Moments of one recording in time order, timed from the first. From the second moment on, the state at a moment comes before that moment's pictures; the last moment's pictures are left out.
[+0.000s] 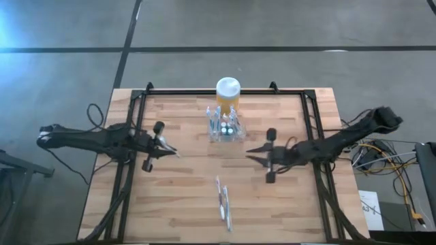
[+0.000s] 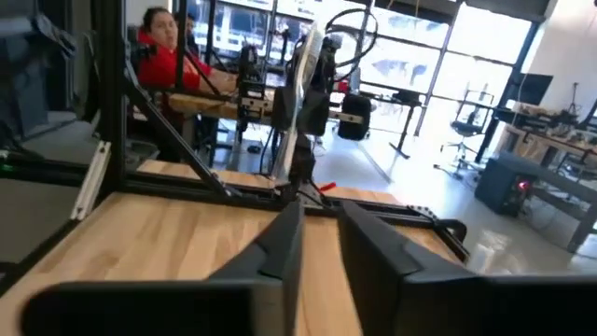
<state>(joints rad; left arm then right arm) -0.07 0.46 0.30 0.24 0.16 0.04 0.37 1.15 0.59 0.58 0.44 -0.15</state>
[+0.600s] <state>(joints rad) -0.06 0.23 0.26 0.08 0.05 0.08 0.36 0.70 0.07 0.86 0.44 -0.02</state>
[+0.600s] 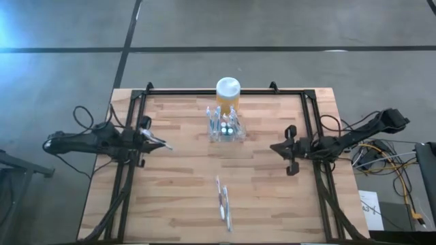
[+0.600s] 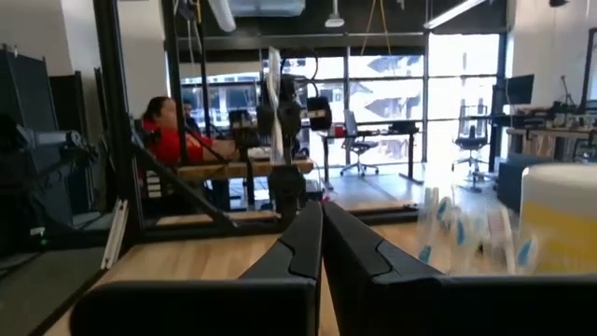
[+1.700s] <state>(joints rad) -0.05 0.46 0.27 0.30 -0.08 0.19 0.35 0.72 0.04 0.95 0.66 -0.08</state>
